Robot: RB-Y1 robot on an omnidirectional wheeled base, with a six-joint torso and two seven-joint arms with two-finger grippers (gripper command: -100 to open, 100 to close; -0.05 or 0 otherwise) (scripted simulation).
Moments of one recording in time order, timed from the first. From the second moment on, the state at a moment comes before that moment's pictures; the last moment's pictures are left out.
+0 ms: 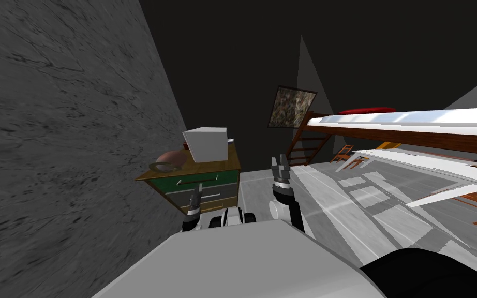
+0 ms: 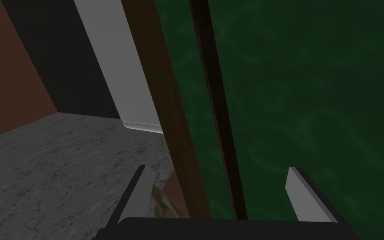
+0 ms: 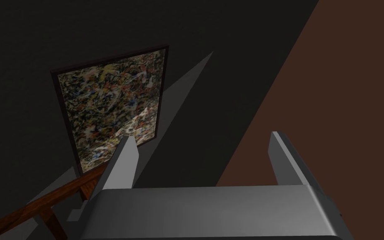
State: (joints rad) left arm 0.07 0.05 0.10 -0.81 -0.03 -1.43 -0.13; right arm 0.47 -0.02 0.01 -2.24 -0.09 -0.55 0.15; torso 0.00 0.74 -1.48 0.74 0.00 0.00
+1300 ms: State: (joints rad) left arm 0.05 0.05 0.11 -0.81 -0.03 -1.40 -0.14; right arm 0.47 -0.02 0.01 -2.24 -0.09 -0.55 0.15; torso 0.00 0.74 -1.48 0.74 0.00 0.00
